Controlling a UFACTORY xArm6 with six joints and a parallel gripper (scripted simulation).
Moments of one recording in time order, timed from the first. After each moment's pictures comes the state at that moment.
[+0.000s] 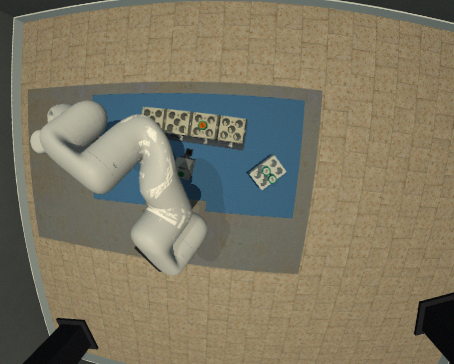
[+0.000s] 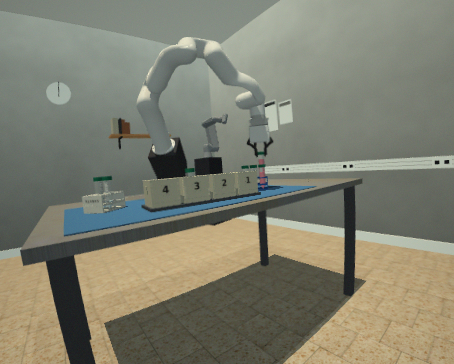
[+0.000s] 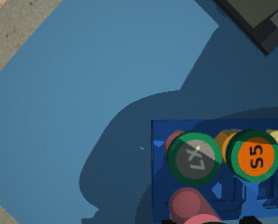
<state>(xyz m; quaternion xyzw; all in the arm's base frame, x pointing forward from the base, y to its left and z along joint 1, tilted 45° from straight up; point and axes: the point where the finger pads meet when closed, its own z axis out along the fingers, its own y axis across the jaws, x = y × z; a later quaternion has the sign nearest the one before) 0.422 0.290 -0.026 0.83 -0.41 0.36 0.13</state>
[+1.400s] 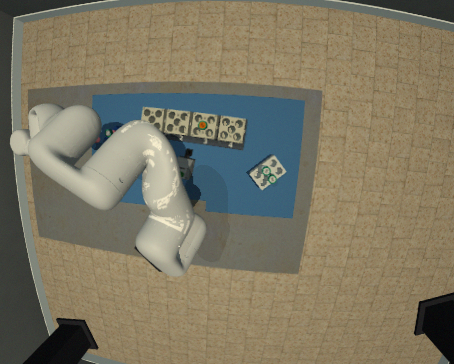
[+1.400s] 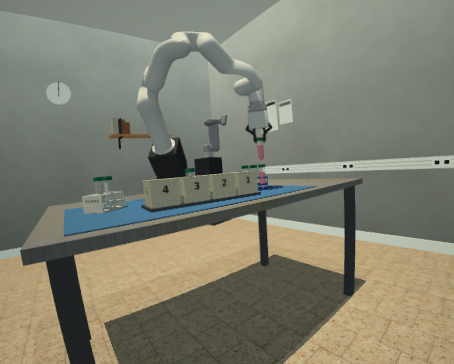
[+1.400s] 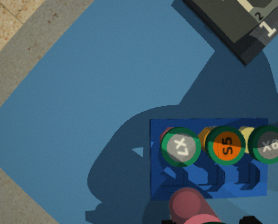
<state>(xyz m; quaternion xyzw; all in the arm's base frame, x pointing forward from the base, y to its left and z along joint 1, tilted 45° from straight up) 0.388 0.326 0.024 0.83 -0.41 0.36 0.13</state>
